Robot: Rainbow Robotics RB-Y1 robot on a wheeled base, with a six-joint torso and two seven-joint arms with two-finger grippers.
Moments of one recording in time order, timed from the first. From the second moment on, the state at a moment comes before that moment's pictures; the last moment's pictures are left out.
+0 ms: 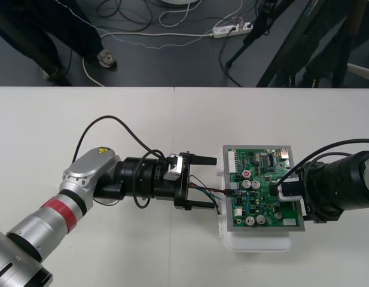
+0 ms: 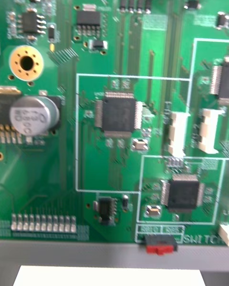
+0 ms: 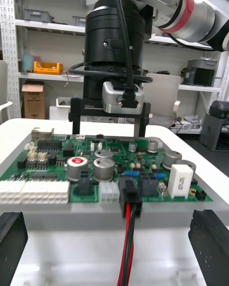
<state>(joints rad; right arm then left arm) -0.08 -0.73 0.13 -2.12 2.34 -1.57 -0.44 -0.55 0.30 -0.53 -0.89 -0.90 -1.33 -0.59</state>
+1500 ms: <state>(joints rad) -0.03 -1.01 -0.34 -1.86 1.39 -1.57 -0.15 -0.27 0.84 -0.31 -1.37 -0.95 -1.33 -0.48</state>
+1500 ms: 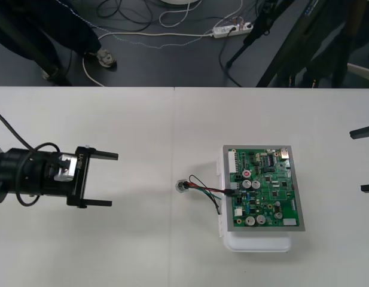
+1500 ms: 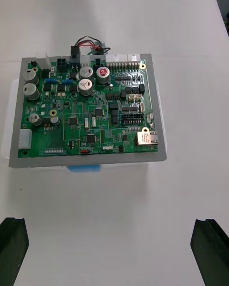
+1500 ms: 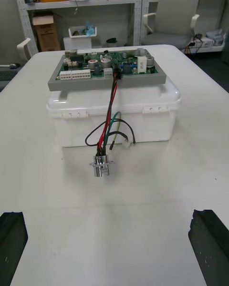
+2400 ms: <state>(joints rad) -0.06 -1.03 -0.39 -1.75 1.16 -1.57 -0.14 -0.04 1.13 -0.05 -1.87 -0.97 -1.32 -0.07</state>
